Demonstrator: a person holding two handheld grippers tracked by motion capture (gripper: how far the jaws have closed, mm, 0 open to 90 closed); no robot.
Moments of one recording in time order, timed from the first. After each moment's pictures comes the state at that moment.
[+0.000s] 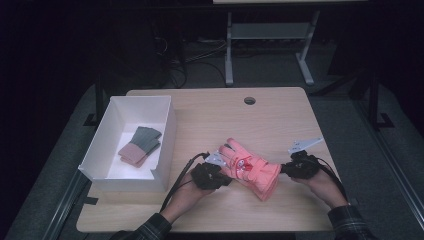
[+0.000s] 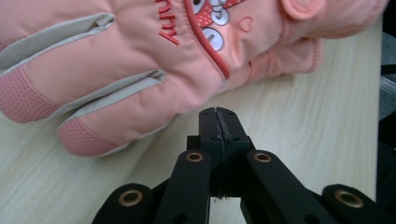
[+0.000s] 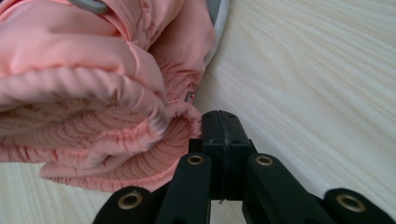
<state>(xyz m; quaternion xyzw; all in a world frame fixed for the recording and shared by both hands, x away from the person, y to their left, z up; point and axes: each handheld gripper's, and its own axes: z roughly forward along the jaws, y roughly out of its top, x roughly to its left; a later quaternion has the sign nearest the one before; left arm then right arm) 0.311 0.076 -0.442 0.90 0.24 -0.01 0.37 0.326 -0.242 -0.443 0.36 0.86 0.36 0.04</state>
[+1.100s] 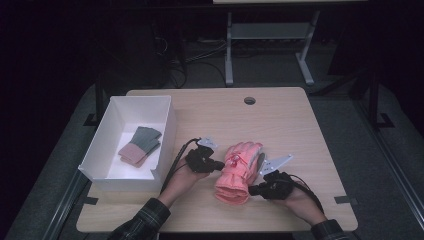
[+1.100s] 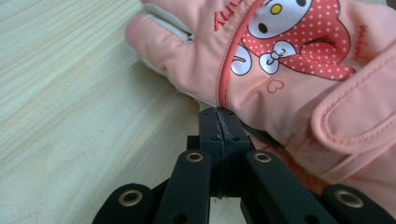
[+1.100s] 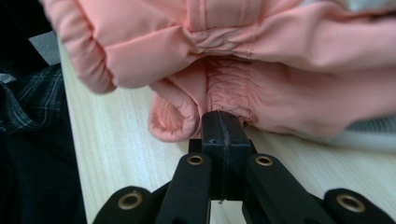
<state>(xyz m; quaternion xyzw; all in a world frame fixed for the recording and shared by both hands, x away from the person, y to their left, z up) 0.355 0.093 -0.439 0.88 0.28 0.00 0.38 0.281 -0.164 -0.448 0.27 0.89 0.37 -0.02</state>
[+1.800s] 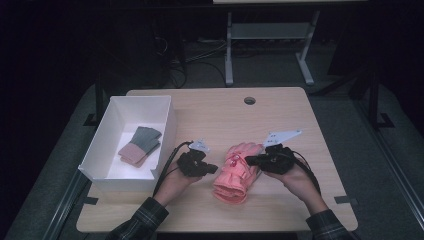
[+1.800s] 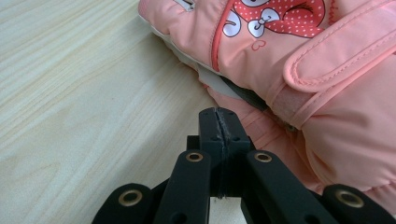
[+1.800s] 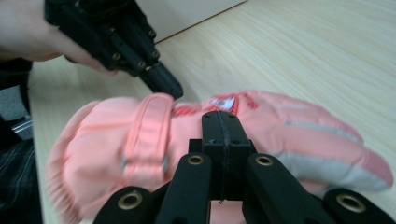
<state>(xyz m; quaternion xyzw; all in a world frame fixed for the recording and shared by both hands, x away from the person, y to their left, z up) 0.341 0.116 -0.435 0.88 0.28 0.00 0.37 0.318 -0.162 -0.387 0.30 0.85 0.43 0.06</state>
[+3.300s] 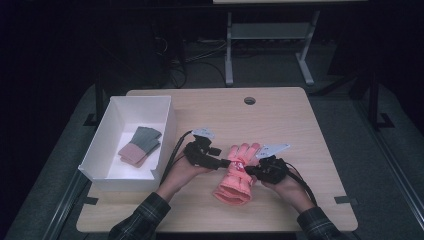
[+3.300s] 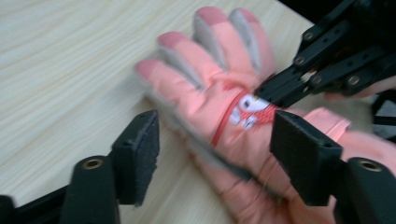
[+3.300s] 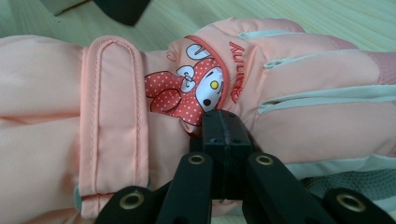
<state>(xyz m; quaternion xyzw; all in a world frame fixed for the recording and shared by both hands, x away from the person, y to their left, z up) 0.368 0.091 -0.417 0.86 0.29 -0.05 0.43 0.315 -0.156 -0.442 0.32 0.86 0.39 0.07</state>
